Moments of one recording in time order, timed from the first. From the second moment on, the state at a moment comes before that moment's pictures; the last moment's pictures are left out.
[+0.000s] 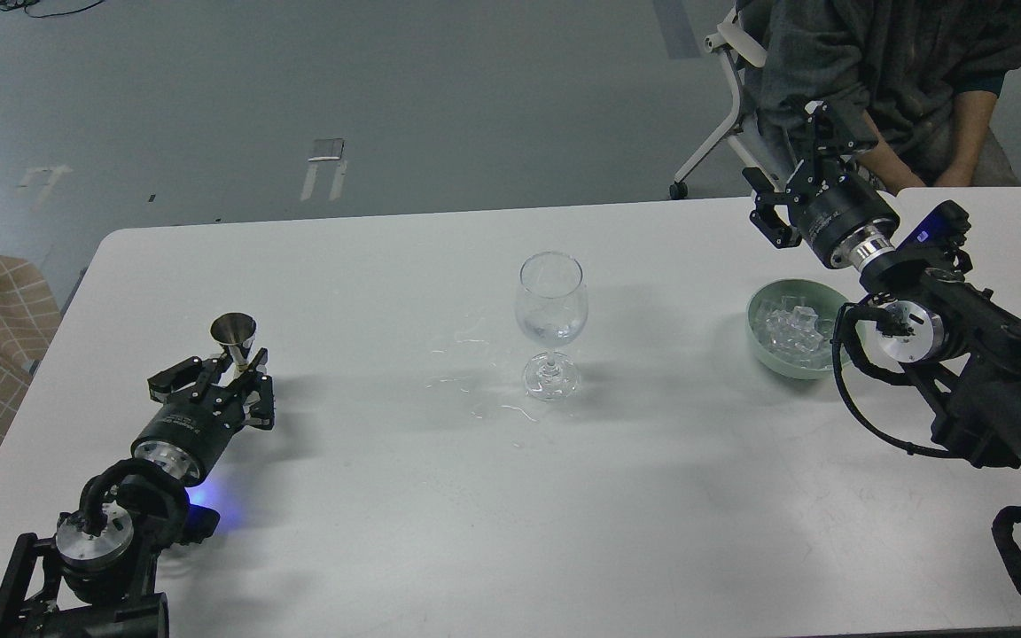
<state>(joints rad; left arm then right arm) -0.11 0.00 -1.87 -1.03 0.13 -0.20 0.44 0.76 -0.24 0.79 0.56 -0.41 0.32 0.39</state>
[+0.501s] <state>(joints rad) -0.12 0.02 -1.87 -1.03 0.13 -0.17 0.44 0.76 -0.24 0.79 0.56 -0.41 0.32 0.39</state>
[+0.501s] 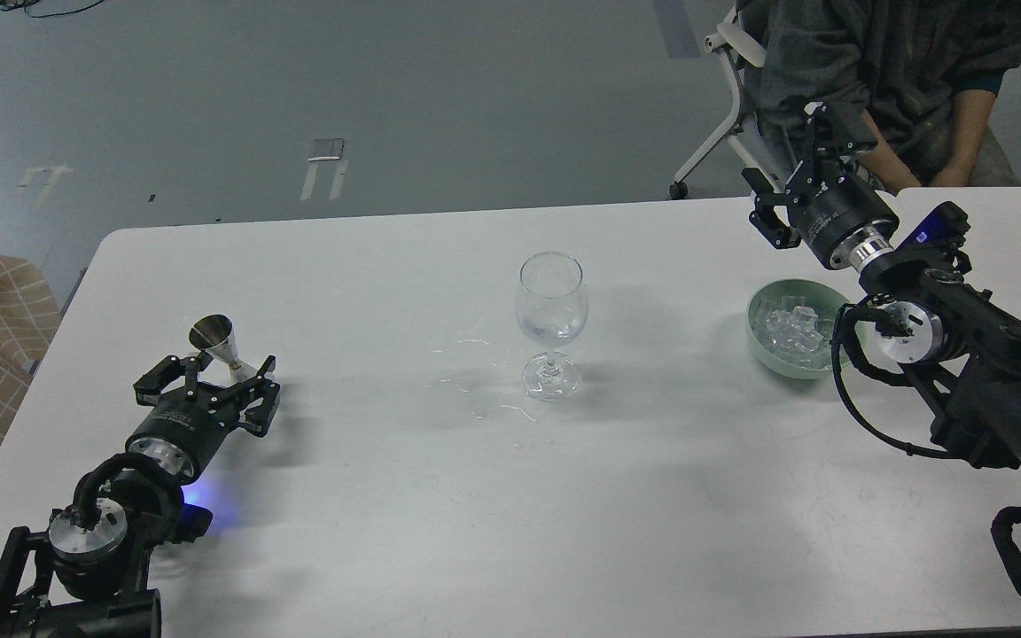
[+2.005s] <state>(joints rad) -0.03 0.51 -1.90 -1.04 0.21 -0.49 0.27 0.74 -0.50 0.66 0.85 -0.51 0.26 0.39</state>
